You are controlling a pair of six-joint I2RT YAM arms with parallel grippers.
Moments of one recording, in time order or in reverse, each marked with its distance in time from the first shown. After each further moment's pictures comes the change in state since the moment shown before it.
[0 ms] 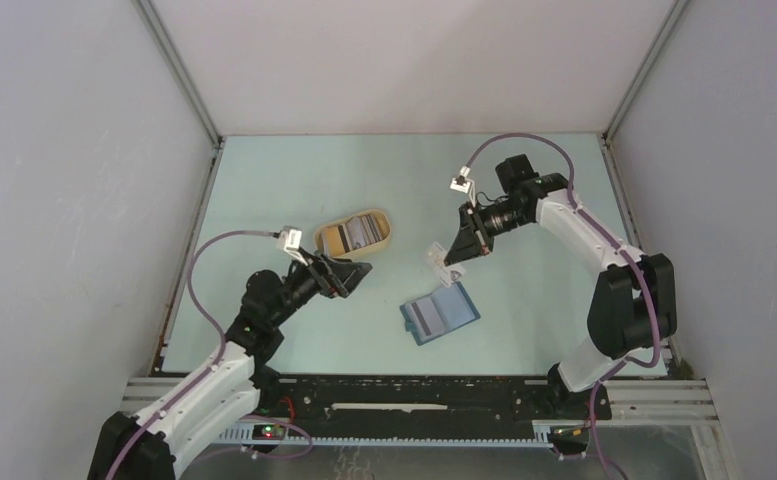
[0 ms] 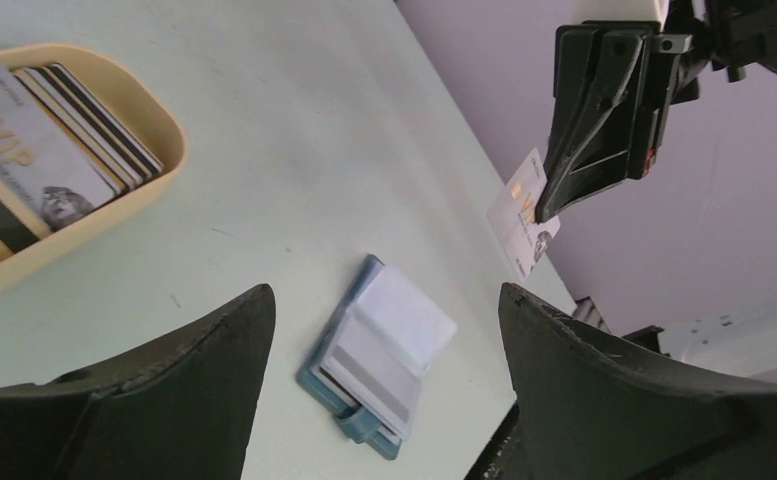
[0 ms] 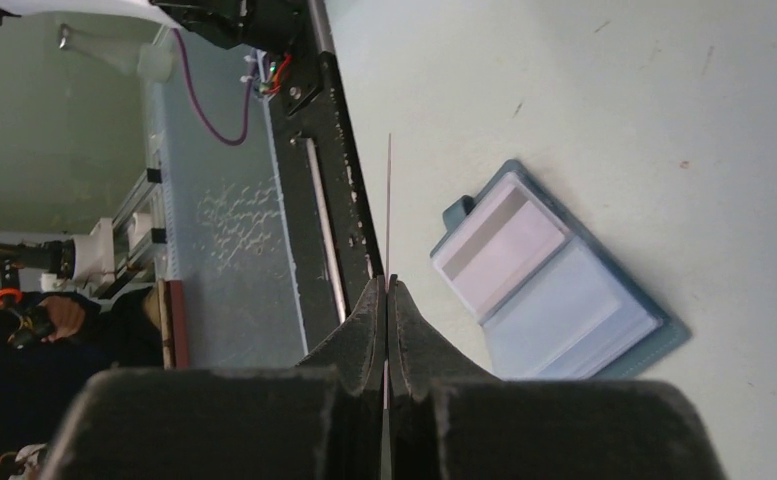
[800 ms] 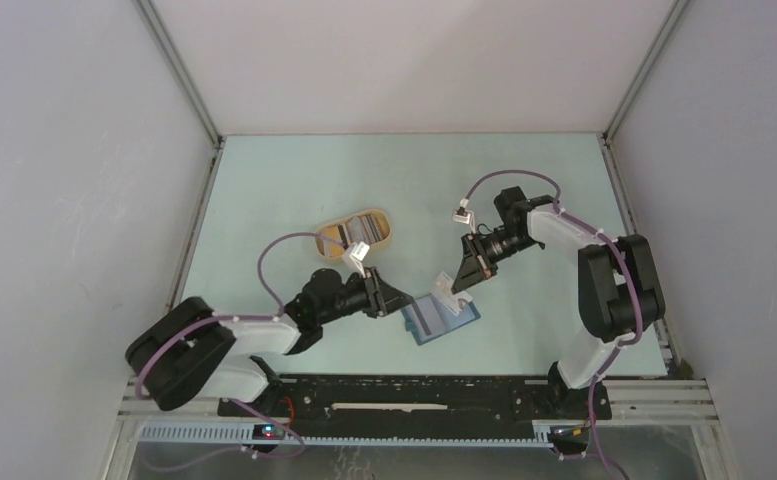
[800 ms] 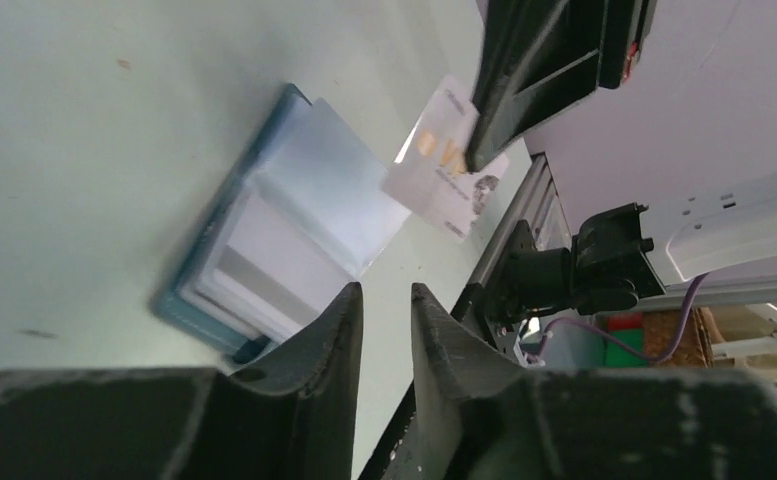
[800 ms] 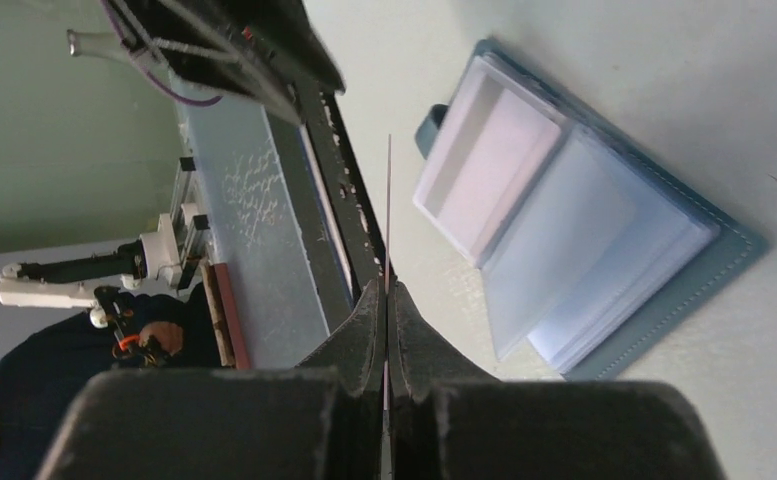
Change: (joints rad) left arm -0.291 0.597 0.021 0.381 0.035 -0.172; right arm -0.035 0.085 -0.209 0.022 -0.006 -0.019
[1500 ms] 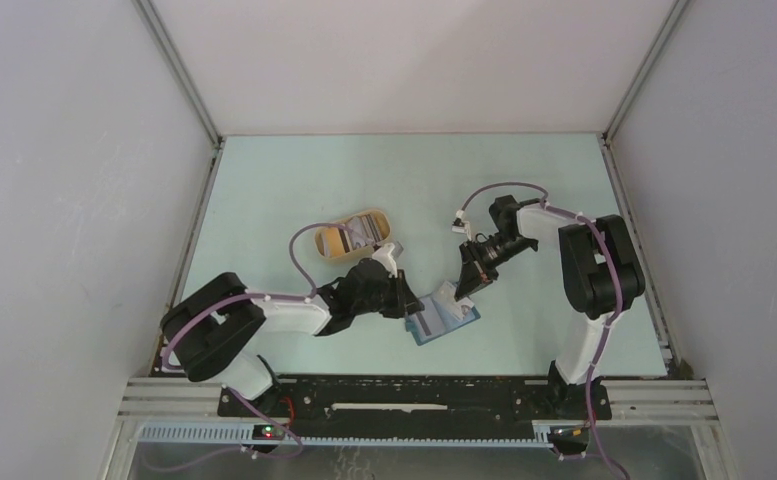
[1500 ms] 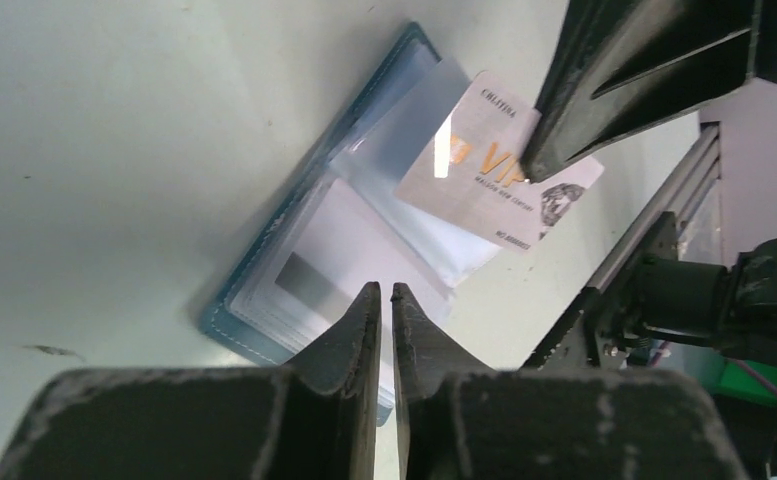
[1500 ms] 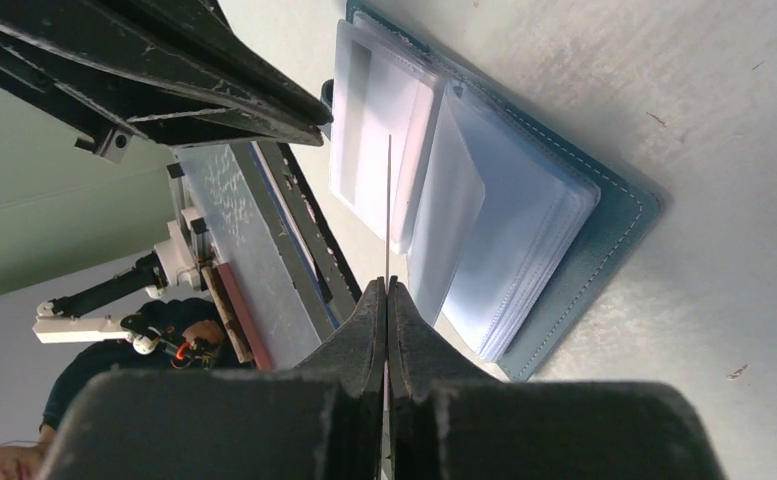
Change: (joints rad) left arm -0.138 0.237 0.282 -0.371 -0.165 0.073; right arm -0.016 0.177 0.018 0.021 0.122 0.062
